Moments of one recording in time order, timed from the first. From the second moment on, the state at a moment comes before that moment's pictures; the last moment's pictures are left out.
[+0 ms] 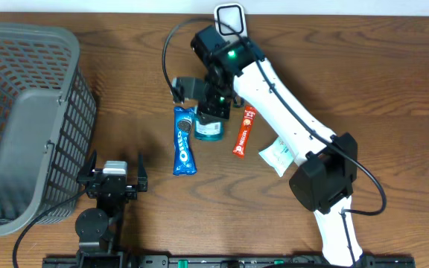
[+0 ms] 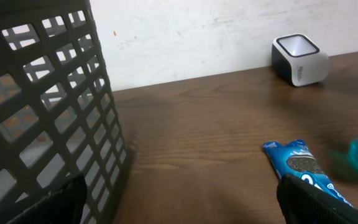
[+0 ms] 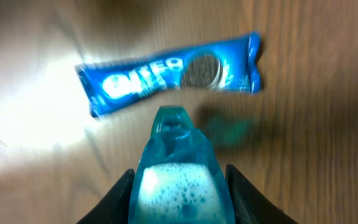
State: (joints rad) left arm 0.00 0.01 0.02 -0.11 0.01 0.16; right arm 0.63 2.22 2.23 -1.38 -0.32 -0.75
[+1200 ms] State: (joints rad) left arm 0.00 0.01 0.02 -0.11 0.01 0.16; right arm 0.48 2.22 2.36 -1.41 -0.89 -0.44
